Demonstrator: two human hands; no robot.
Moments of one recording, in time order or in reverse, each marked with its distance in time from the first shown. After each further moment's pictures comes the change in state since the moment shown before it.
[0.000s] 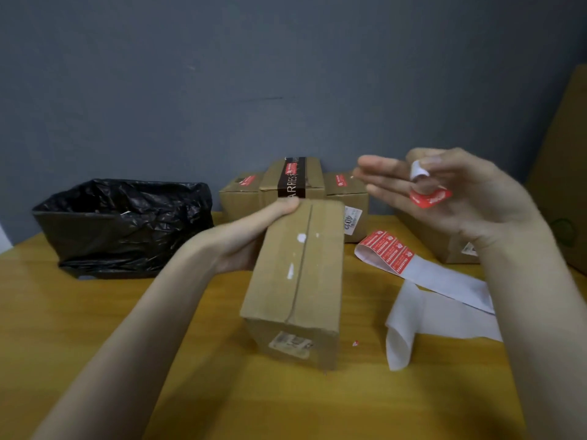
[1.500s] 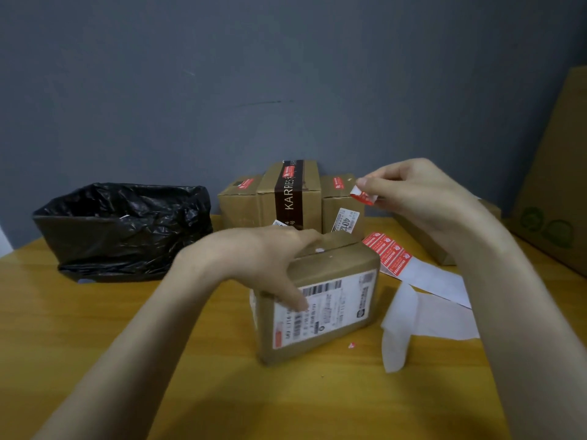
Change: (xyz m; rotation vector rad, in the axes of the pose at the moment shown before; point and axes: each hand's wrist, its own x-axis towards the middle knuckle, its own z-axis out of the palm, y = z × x) left_hand -0.038 0.038 0.047 1.438 -0.080 0.056; right_hand 0.017 0.009 0.023 -0.931 0.523 0.128
